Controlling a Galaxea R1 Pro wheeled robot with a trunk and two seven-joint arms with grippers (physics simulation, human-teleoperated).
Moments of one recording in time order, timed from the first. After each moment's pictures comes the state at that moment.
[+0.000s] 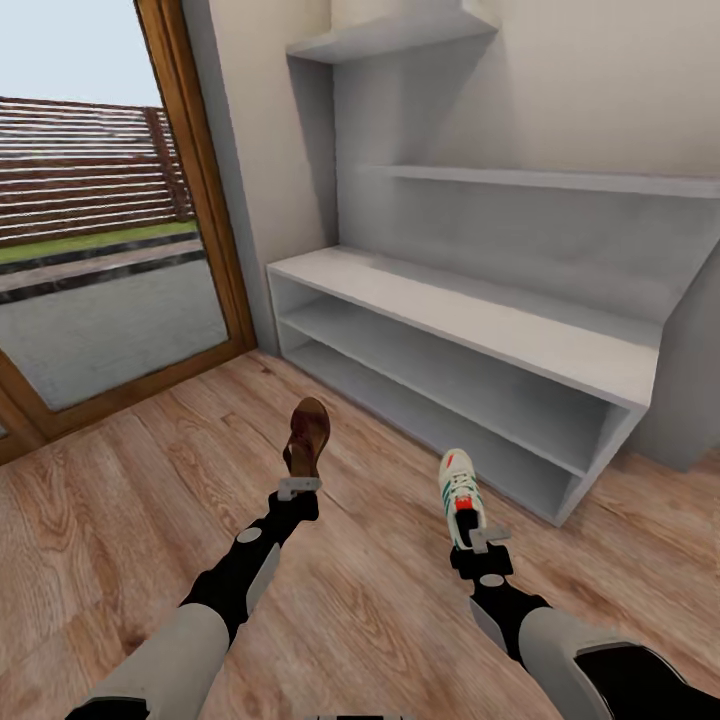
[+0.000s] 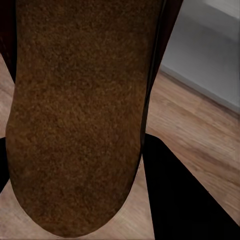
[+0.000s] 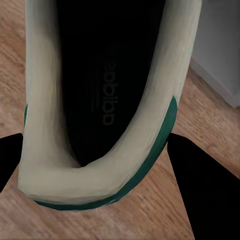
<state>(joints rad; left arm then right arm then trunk) -0.71 -0.14 0.02 -0.53 0.00 -0.06 -0.14 -0.81 0.04 0.12 -0.01 0.09 -0.18 -0.31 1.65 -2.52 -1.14</state>
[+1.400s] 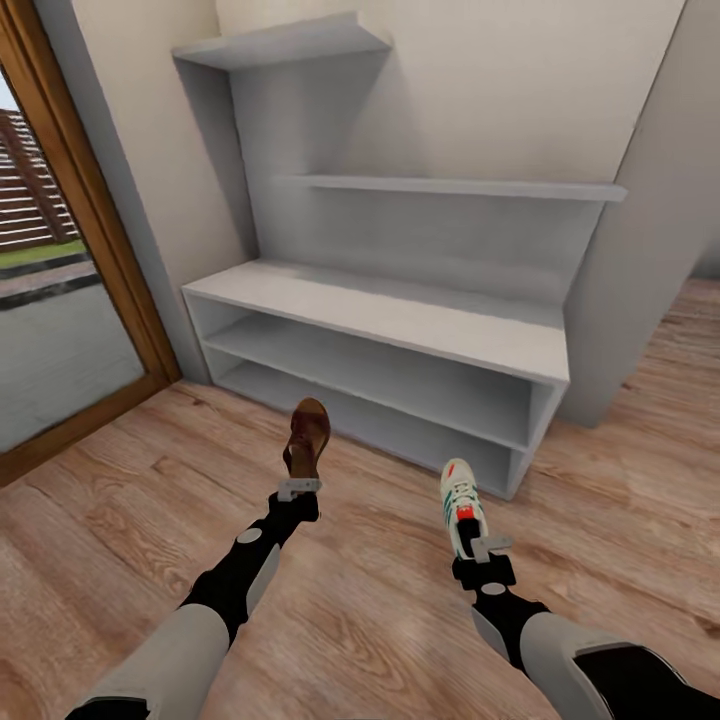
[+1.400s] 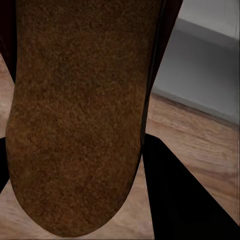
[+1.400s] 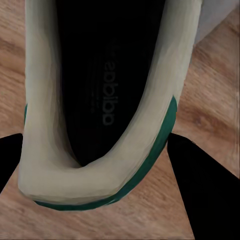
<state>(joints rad) -0.71 -0.14 0.02 -0.53 0.00 -0.06 -0.14 -0.81 0.04 0.12 0.03 0.09 -0.18 -0.31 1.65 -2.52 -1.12</state>
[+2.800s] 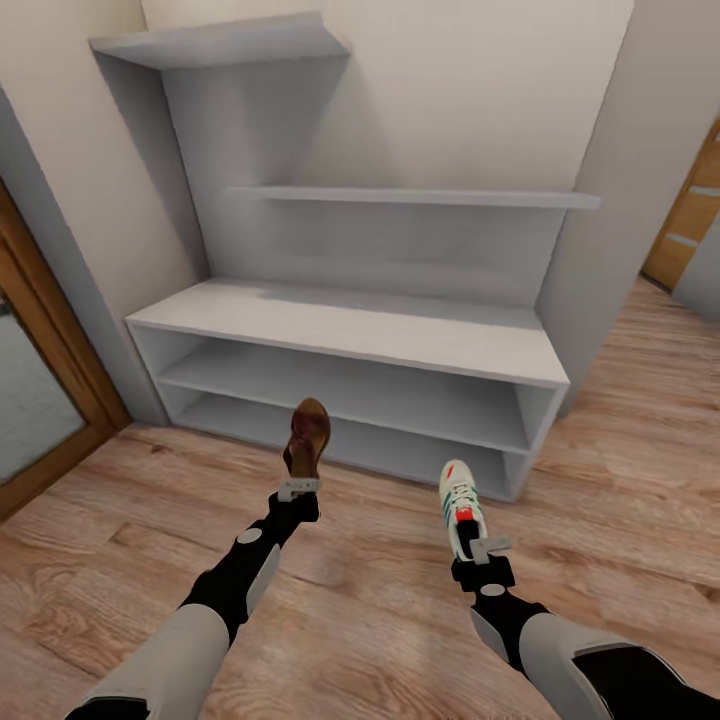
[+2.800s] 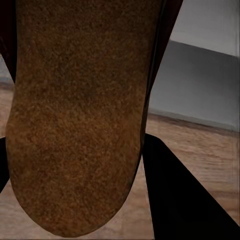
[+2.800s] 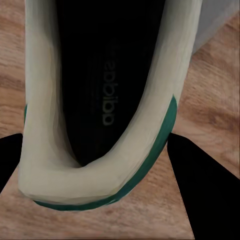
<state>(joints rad) -0.71 -0.14 0.02 -0.52 0.00 -0.06 -0.14 -0.81 0.04 0.12 0.04 0.09 -0.18 -0.31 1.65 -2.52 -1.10</state>
